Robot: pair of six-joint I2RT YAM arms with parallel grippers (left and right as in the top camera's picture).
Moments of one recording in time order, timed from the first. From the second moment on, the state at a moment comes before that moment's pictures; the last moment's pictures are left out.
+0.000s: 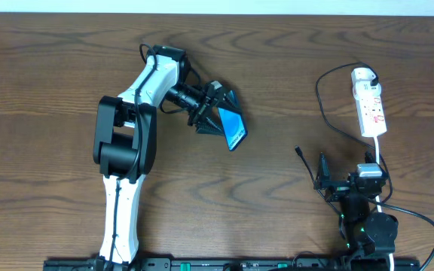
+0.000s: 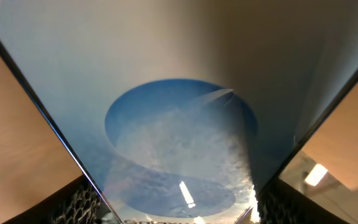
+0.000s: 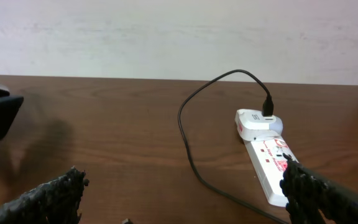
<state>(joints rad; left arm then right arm) -0.24 2.38 1.87 -1.47 1.21 -0.15 0.04 0.02 0.01 -0.07 0.00 -0.01</state>
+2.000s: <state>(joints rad) -0.24 2.38 1.87 -1.65 1.38 -0.08 0.04 0.02 0.01 -0.07 0.00 -0.01</state>
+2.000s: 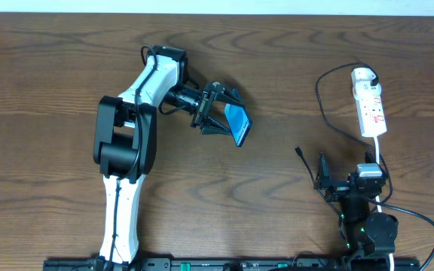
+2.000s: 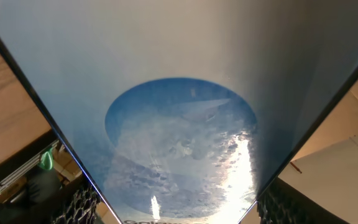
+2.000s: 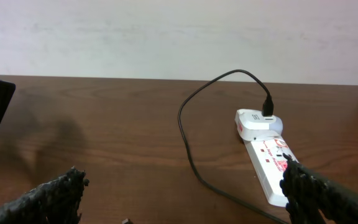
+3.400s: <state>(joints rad) -0.24 2.38 1.87 -1.65 1.38 -0.08 0.04 0.09 0.09 0.13 -0.40 0.58</state>
